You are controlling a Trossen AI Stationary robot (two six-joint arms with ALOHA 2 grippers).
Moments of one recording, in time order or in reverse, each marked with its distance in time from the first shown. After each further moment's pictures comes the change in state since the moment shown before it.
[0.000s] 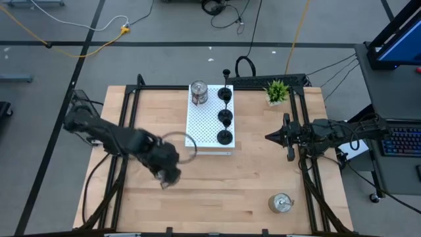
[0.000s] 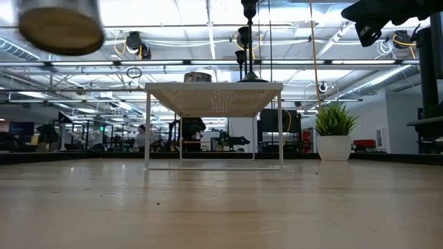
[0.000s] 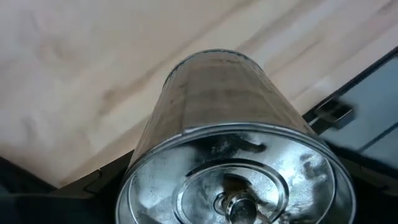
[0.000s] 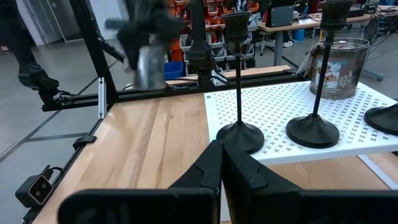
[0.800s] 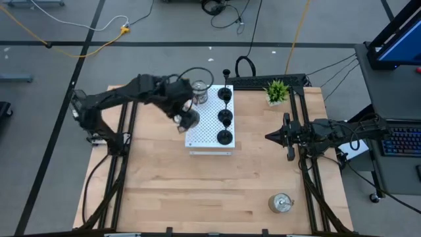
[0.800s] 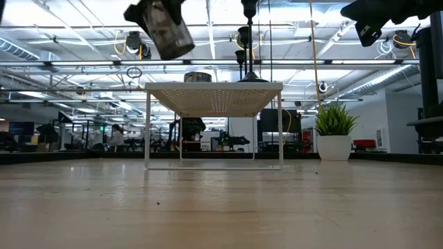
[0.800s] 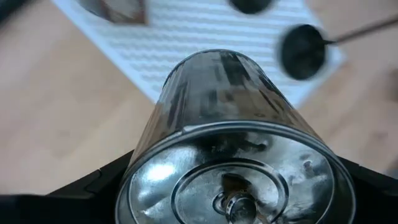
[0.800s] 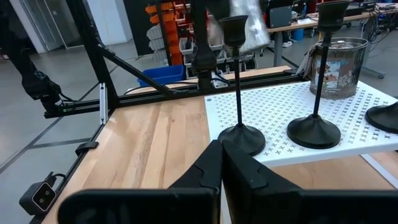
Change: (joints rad) left arm 0.564 0.187 0.496 -0.238 -0.185 0.745; right arm 0.000 0.000 0.000 0.011 0.005 0.026
